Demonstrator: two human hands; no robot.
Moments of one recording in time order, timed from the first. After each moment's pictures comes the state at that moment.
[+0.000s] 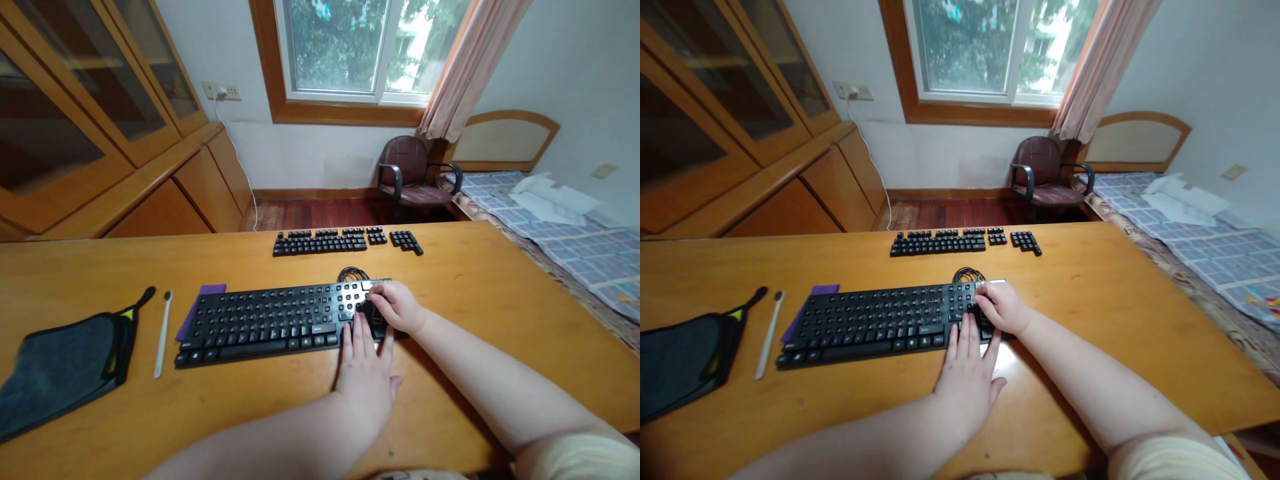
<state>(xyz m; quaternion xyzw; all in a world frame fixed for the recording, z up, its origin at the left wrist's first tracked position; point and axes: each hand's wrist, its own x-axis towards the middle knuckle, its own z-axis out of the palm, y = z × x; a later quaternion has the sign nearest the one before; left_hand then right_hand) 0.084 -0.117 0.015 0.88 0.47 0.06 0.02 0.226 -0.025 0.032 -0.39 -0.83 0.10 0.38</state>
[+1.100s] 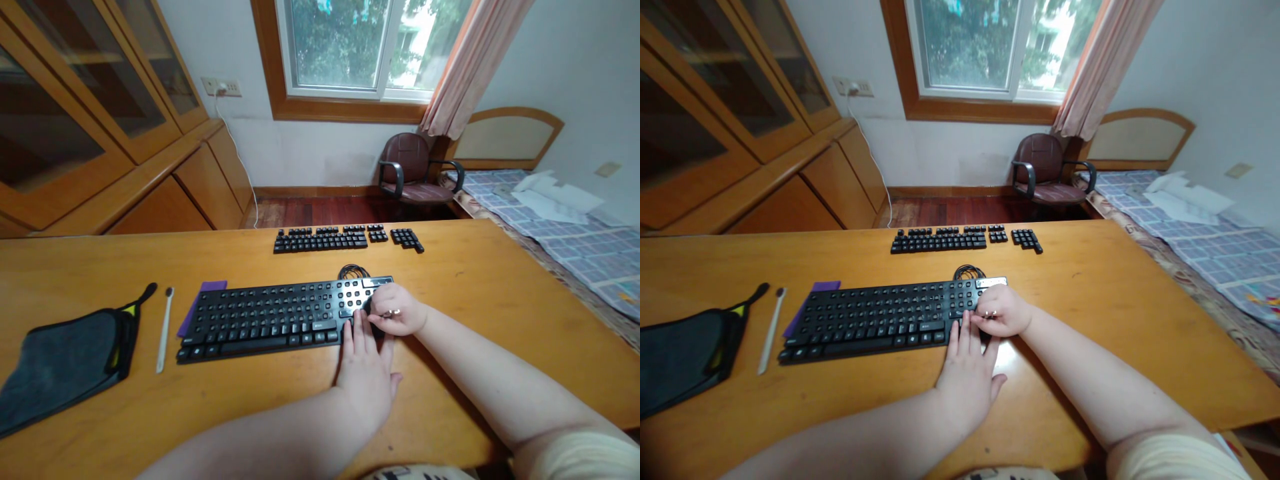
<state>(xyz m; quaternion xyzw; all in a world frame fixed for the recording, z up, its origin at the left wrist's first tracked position) 0.083 -0.118 0.015 0.89 0.46 0.05 0.03 0.231 -0.019 0.032 -0.21 -0.92 0.15 0.30</state>
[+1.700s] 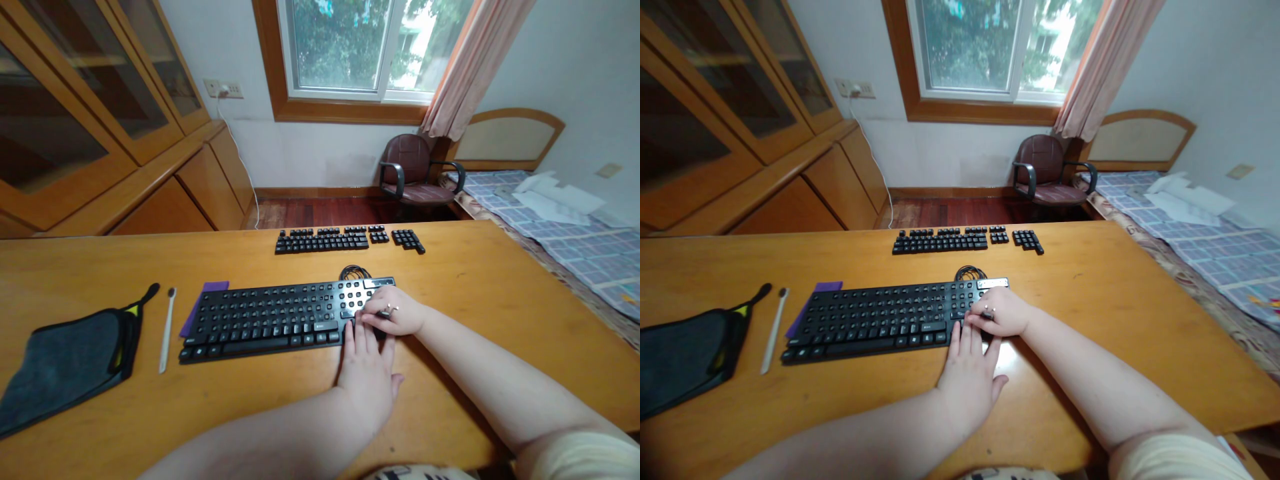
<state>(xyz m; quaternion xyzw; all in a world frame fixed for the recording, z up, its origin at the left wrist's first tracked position) 0.083 -0.116 0.022 0.89 0.46 0.04 0.04 0.225 -0.020 0.041 -0.27 -0.92 0.19 0.20</state>
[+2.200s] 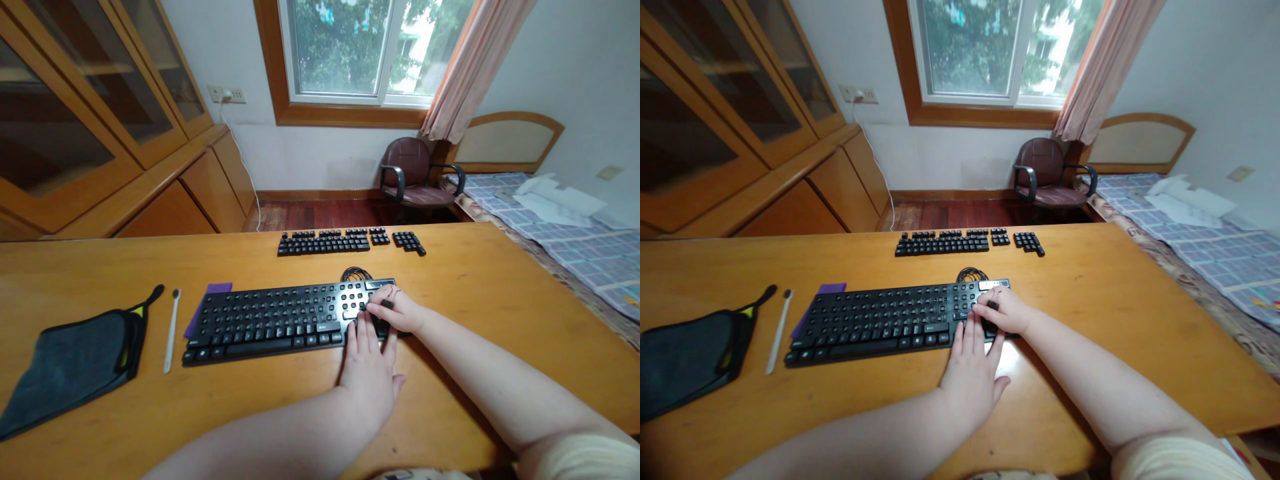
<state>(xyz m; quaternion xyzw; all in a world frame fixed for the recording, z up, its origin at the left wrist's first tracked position) 0.084 -0.114 0.020 0.89 0.46 0.04 0.03 0.227 -0.019 0.024 -0.34 -0.84 0.31 0.30</state>
